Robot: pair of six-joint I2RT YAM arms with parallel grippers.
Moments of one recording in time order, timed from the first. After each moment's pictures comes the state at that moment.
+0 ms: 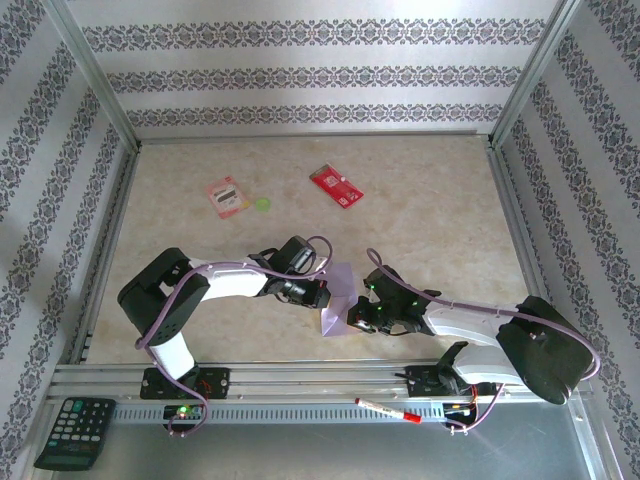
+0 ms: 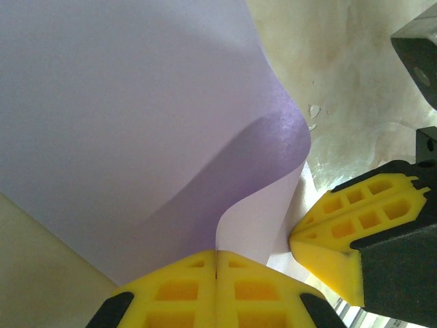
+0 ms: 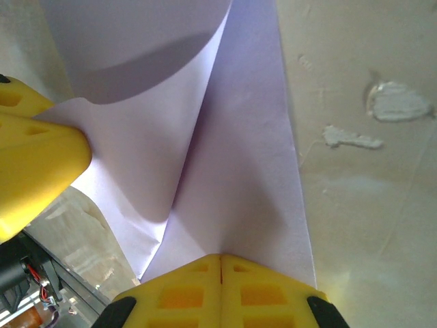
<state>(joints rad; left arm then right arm) -0.76 1.73 0.83 -0.13 0.53 -0.55 0.75 1.25 0.34 -0.08 -0.41 1.07</state>
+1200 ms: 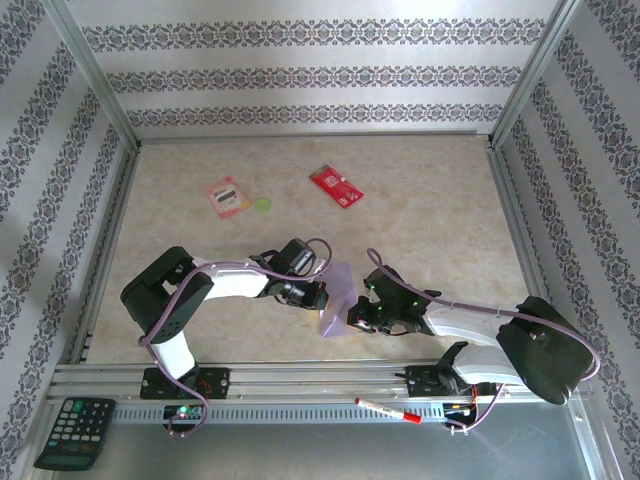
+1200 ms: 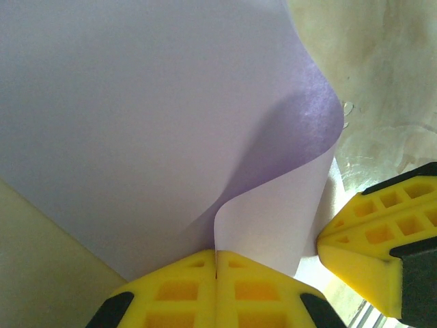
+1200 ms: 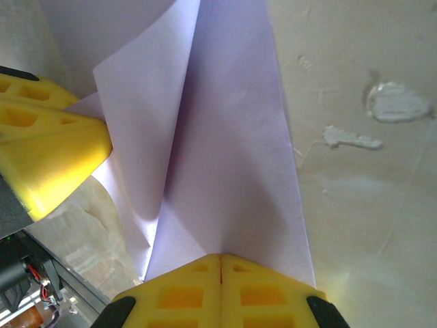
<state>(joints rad) -0.76 1.75 0.81 -0.12 0.50 -0.55 0.75 1.25 0.34 -0.08 -0.42 1.06</state>
